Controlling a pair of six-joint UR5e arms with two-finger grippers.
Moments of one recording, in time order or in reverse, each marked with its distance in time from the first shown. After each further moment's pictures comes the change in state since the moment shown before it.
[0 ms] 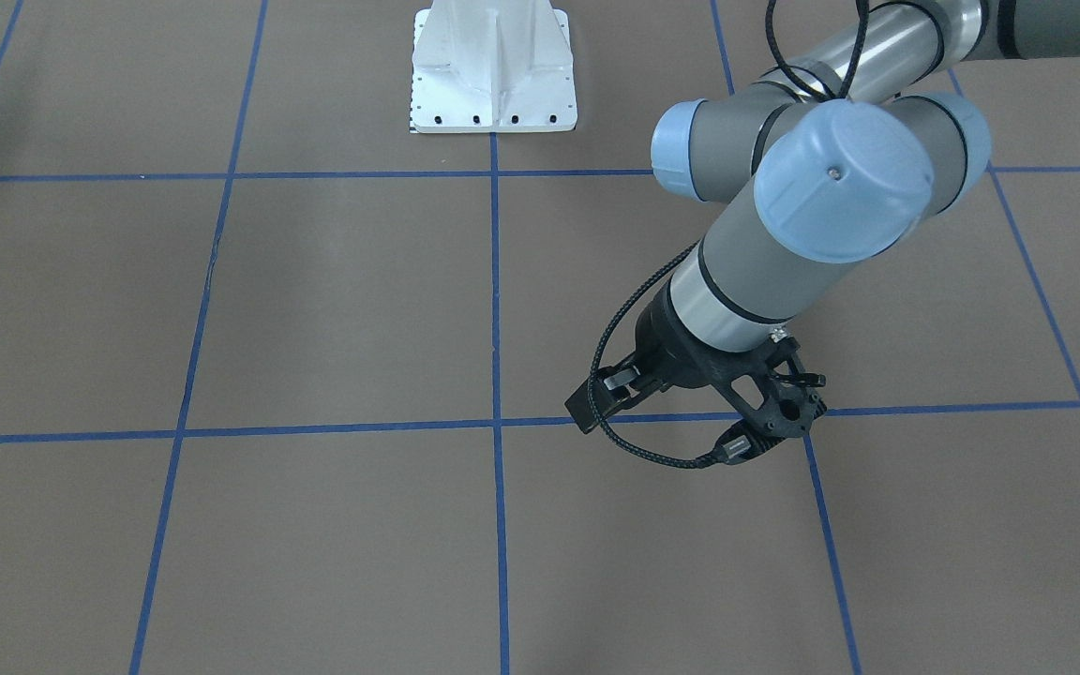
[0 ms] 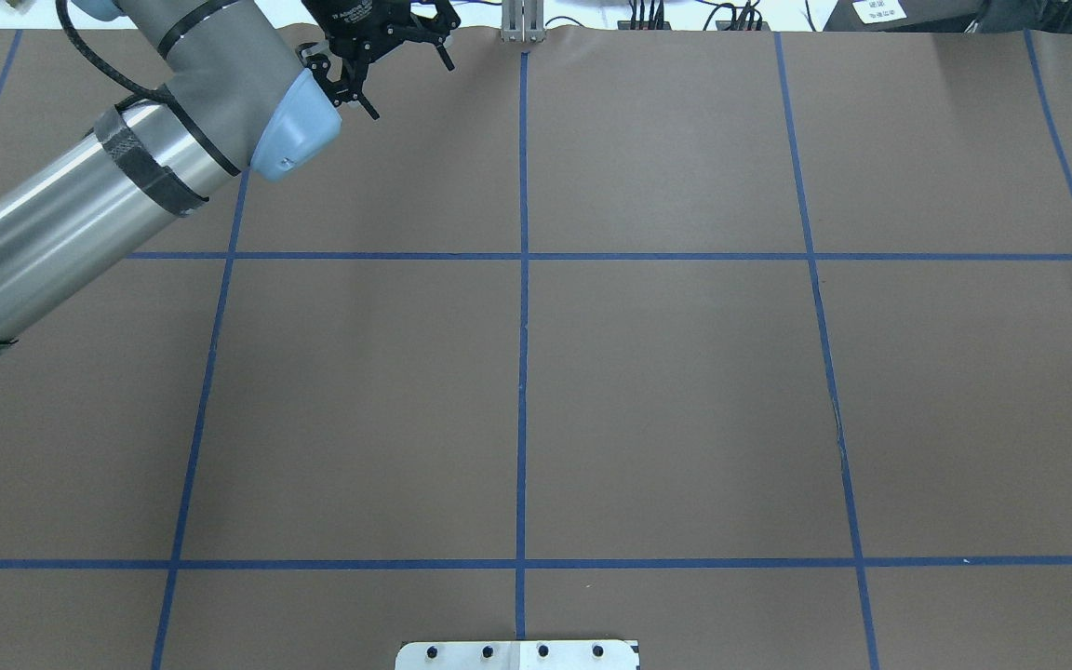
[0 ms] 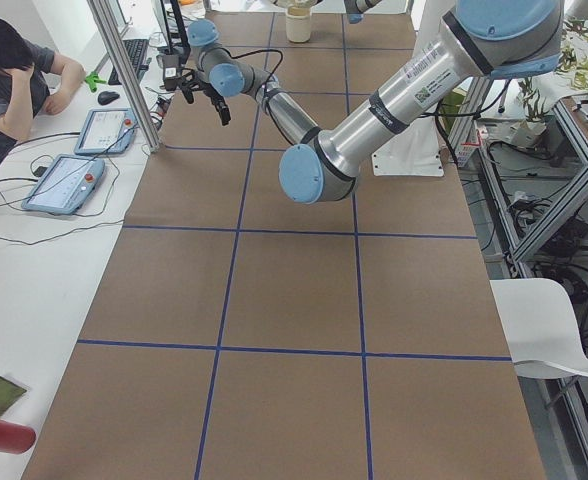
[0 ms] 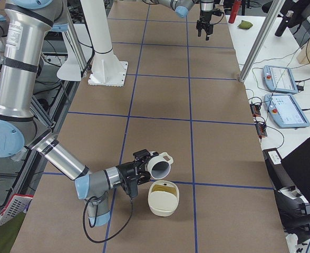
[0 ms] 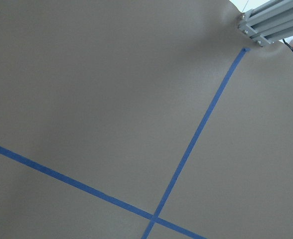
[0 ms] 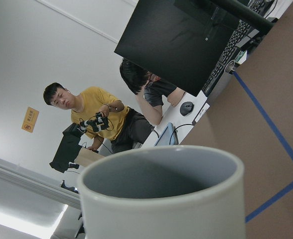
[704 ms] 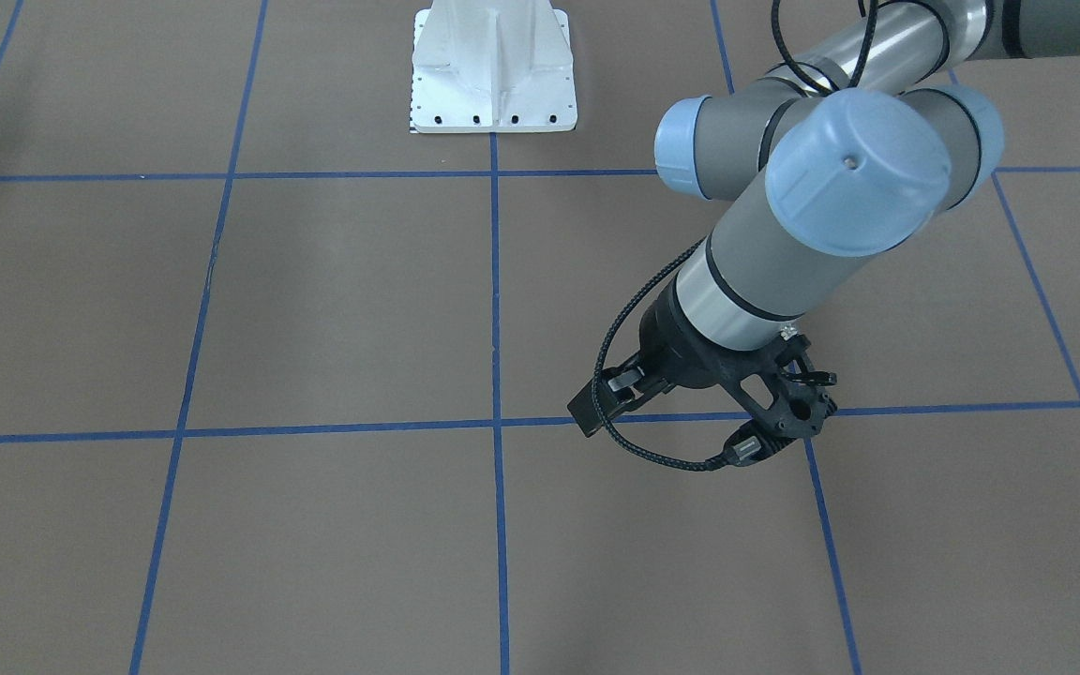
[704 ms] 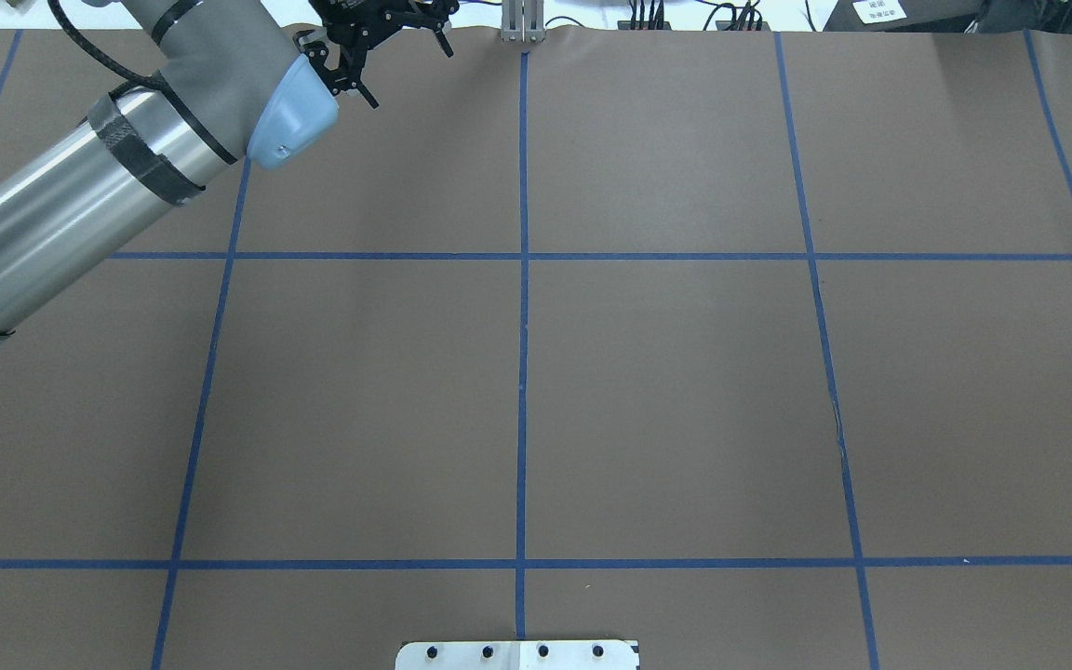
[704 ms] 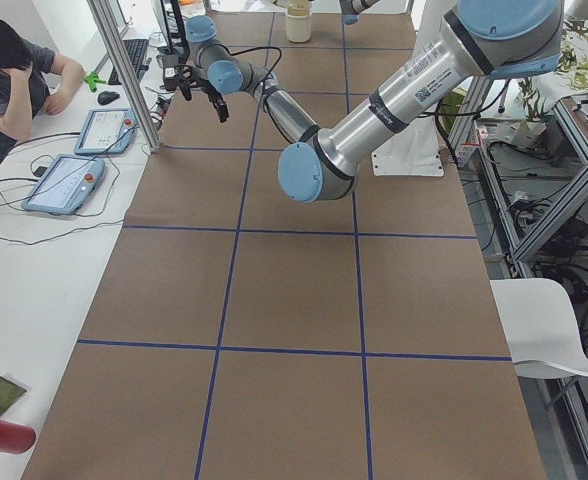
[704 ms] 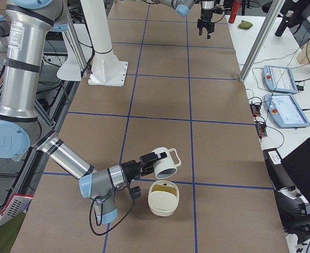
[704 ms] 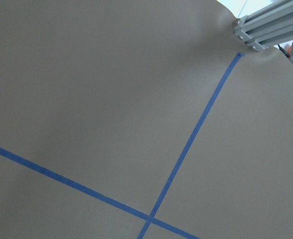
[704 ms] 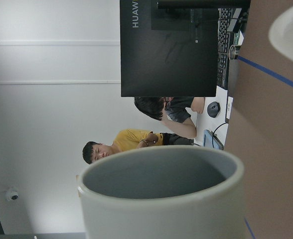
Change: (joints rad) left arm -0.012 -0.010 -0.001 0.001 -0.002 -0.017; right arm 0.000 0.040 -0.004 0.077 -0.141 0.570
